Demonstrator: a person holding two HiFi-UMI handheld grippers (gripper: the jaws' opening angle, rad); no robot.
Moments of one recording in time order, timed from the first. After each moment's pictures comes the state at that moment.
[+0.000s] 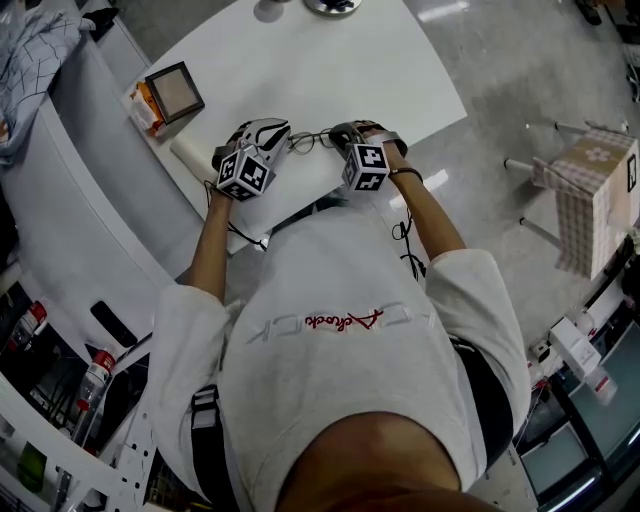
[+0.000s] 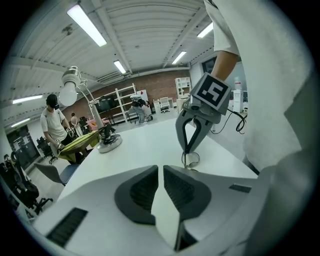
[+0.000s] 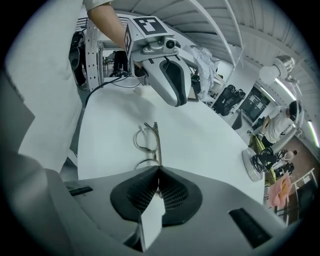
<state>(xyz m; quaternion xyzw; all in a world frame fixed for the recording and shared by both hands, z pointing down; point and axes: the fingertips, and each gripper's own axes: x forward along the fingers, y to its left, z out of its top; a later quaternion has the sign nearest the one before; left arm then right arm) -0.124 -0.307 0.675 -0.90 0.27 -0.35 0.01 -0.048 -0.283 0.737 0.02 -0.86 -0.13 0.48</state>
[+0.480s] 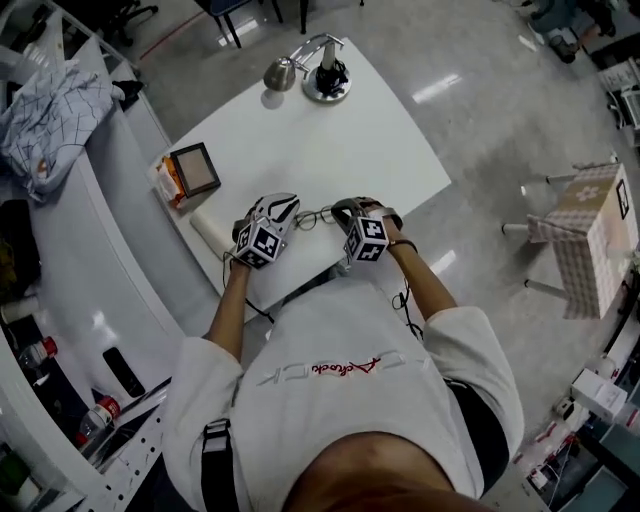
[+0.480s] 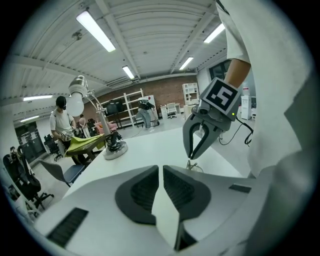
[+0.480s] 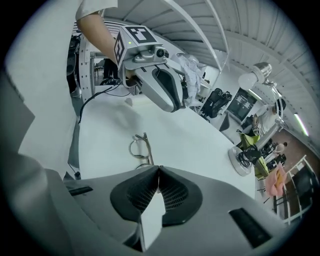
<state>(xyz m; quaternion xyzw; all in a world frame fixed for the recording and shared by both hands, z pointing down) -0.112 -0.316 0.651 -0.90 0.31 -0.31 0.00 -0.044 -0.289 0.708 0.07 -0.88 -0.11 0.45</state>
